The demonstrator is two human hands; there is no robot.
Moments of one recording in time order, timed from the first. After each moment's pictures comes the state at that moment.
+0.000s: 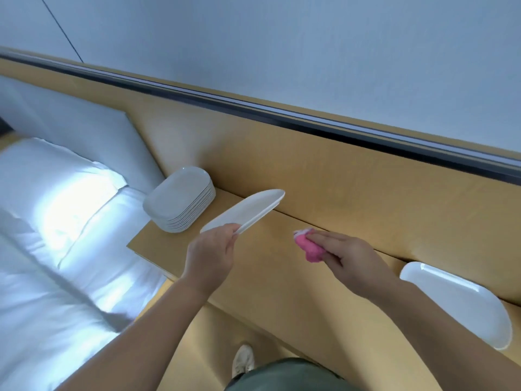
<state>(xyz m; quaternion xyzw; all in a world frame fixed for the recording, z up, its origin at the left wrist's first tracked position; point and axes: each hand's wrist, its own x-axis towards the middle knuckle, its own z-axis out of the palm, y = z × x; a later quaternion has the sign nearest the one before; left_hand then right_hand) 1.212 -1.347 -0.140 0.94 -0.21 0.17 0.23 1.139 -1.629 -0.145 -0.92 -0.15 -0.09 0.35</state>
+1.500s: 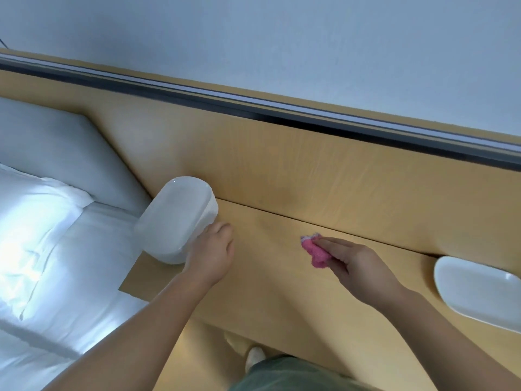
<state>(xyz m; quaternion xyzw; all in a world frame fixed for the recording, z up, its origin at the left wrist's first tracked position) 1.354 -1.289 -0.197 0.95 -0.25 -0.05 0.17 1.202 -1.558 -0.165 -0.94 -0.03 -0.06 0.34</state>
